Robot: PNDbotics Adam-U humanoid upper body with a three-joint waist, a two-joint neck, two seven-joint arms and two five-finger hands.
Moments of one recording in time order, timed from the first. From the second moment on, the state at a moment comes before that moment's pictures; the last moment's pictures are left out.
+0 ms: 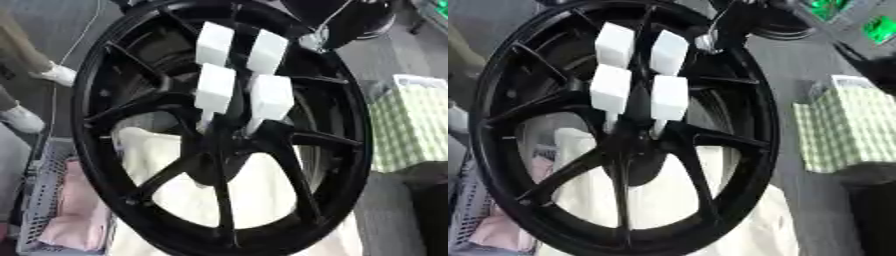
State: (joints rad) left arm -0.27 0.49 0.04 -1.98 0.58 -0.12 0.12; right arm -0.77 -1.17 0.28 -1.99 0.25 0.57 0.66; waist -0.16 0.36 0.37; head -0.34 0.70
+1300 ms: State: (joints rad) left arm -0.26 0.49 0.04 -1.98 0.58 -0.11 0.12; right arm -0.72 -1.19 0.32 -1.99 0.04 0.66 0.57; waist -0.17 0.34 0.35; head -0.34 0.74
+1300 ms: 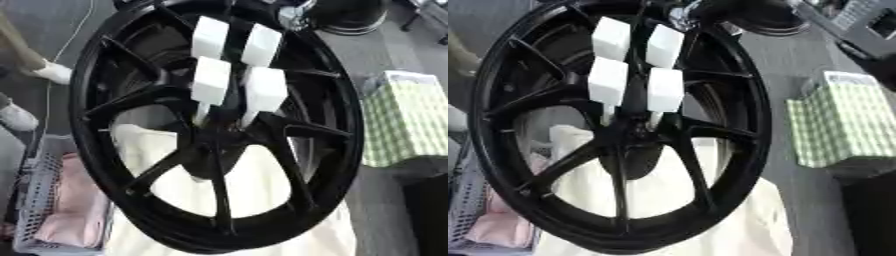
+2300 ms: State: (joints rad) left arm -0.26 0.50 0.04 -1.98 0.58 -0.11 0.11; right arm -0.72 -1.19 0.34 -1.99 -0.07 0.68 0.55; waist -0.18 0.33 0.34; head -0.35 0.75
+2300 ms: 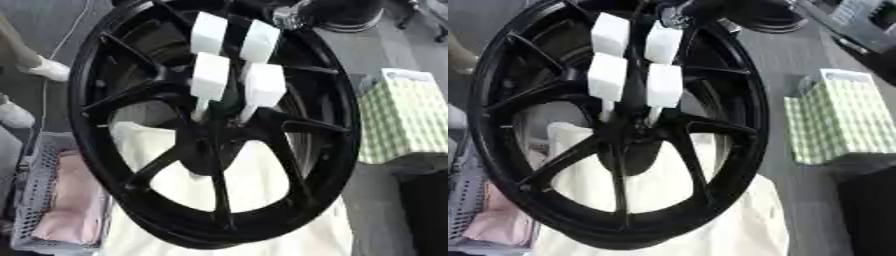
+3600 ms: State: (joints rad) left arm -0.25 0.50 0.04 -1.98 0.58 -0.10 0.11; right arm -0.73 -1.19 0.39 -1.99 -0.09 0.69 0.54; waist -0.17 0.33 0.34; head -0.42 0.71
